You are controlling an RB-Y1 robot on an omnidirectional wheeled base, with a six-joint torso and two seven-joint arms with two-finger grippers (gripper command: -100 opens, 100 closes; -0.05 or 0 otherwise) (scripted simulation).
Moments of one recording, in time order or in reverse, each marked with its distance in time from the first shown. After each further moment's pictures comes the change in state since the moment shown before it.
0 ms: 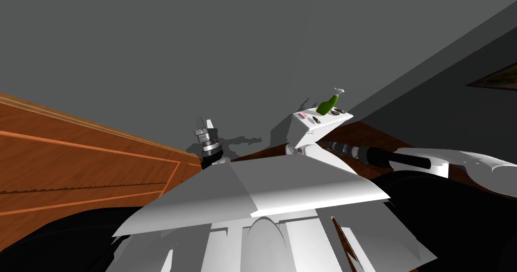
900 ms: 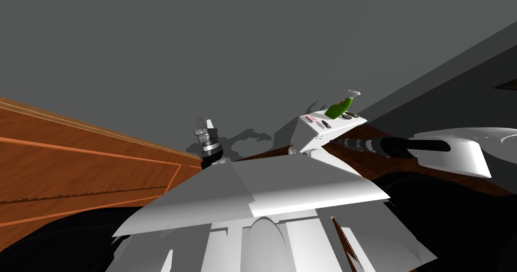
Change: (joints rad) left arm 0.000 0.000 0.000 0.000 0.000 0.000 0.000; right arm 0.072 -0.294 0.071 0.134 -0.151 0.007 0.079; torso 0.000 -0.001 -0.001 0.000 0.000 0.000
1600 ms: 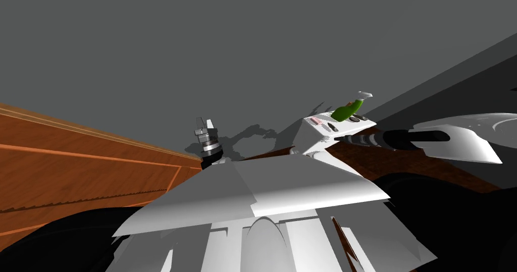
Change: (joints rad) left arm 0.000 0.000 0.000 0.000 0.000 0.000 0.000; right arm 0.036 -0.104 -0.017 0.073 0.049 0.025 -0.035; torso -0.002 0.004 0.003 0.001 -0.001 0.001
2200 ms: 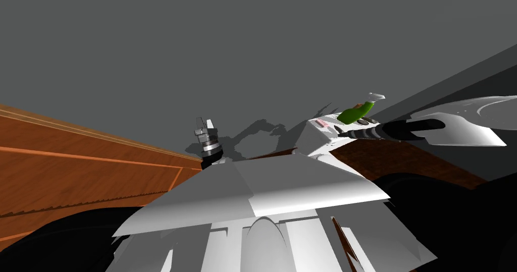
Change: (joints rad) left arm 0.000 0.000 0.000 0.000 0.000 0.000 0.000; right arm 0.009 -0.149 0.052 0.056 -0.050 0.017 0.028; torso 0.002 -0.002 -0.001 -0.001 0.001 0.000
